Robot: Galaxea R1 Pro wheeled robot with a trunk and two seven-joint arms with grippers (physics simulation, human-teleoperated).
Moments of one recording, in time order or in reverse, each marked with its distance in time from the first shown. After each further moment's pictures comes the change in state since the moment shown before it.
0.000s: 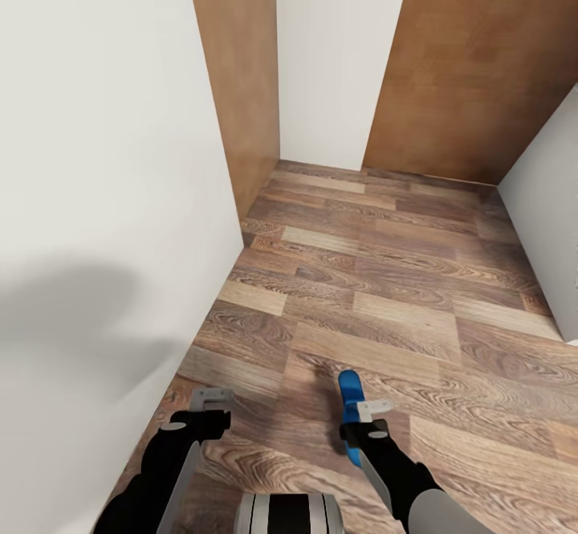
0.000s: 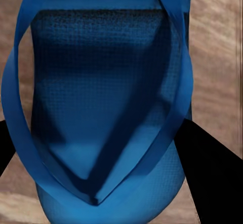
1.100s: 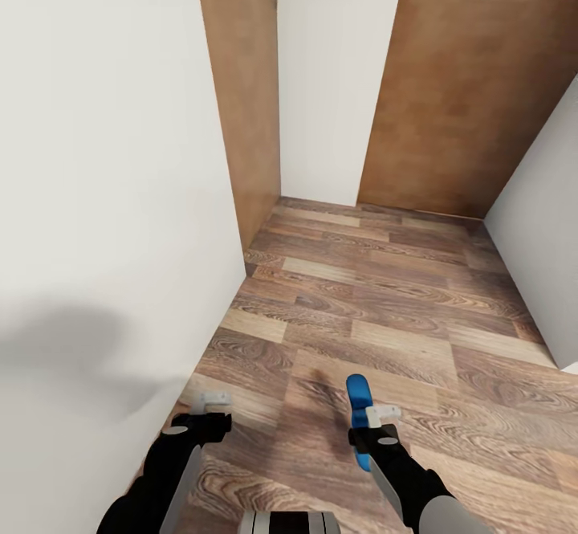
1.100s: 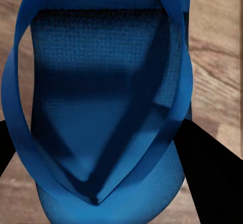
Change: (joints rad) left arm -0.001 0.000 -0.001 0.043 -0.002 -0.042 -0.002; right arm 0.018 -0.035 0.000 0.002 -0.006 -0.021 0.011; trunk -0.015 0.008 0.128
